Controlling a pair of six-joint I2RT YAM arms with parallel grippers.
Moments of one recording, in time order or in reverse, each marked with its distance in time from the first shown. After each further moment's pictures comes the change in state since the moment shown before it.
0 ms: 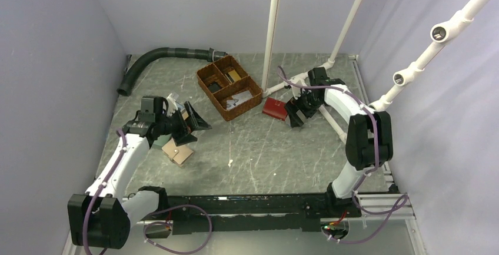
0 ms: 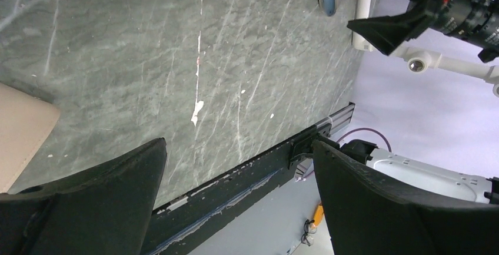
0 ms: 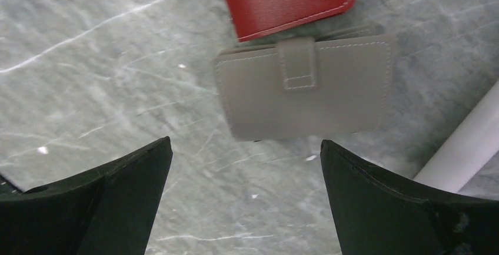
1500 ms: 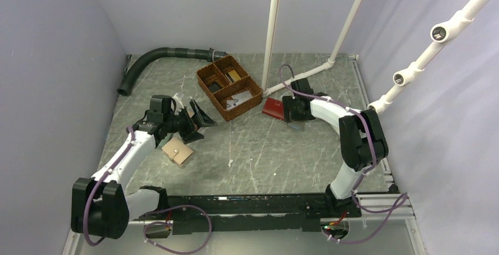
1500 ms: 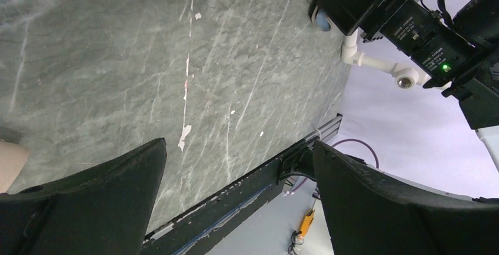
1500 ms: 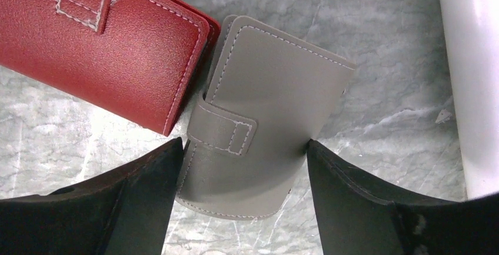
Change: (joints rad) left arm -0.065 0.085 -0.062 0.215 -0.027 -0.130; right arm 0.160 0.050 -0.158 0.373 0.550 0.802
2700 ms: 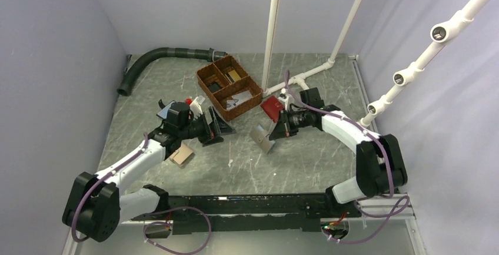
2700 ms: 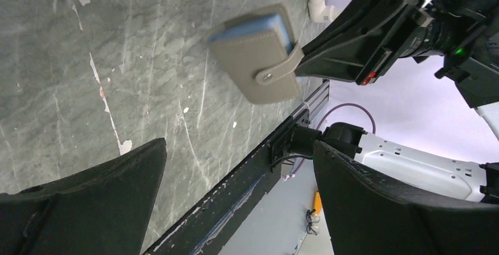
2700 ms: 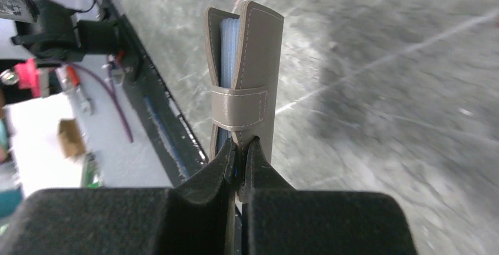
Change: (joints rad) left arm -0.256 -0.008 -0.123 0.357 -0.020 -0.117; right arm -0.011 -0.308 -0.204 -0.027 -0.942 -0.112
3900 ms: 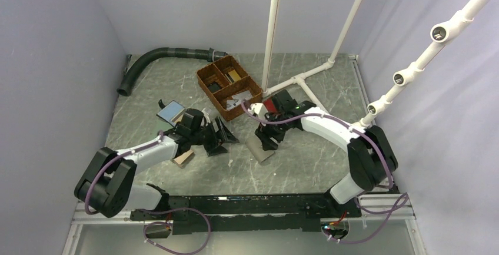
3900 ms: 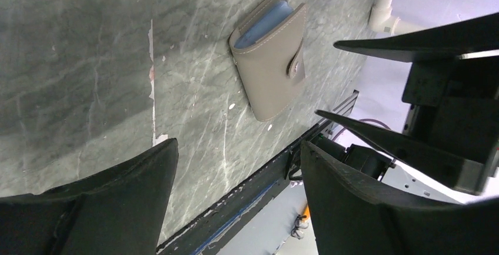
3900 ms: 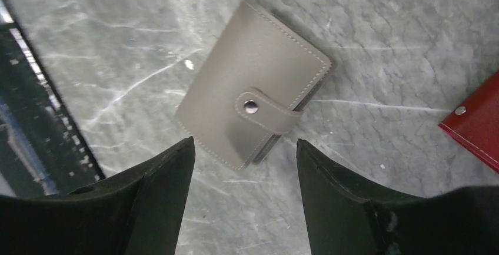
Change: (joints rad) left arm -0.083 0.183 -0.043 0.038 -0.109 -0.112; right arm 0.292 0.103 0.161 -0.190 0.317 -0.565
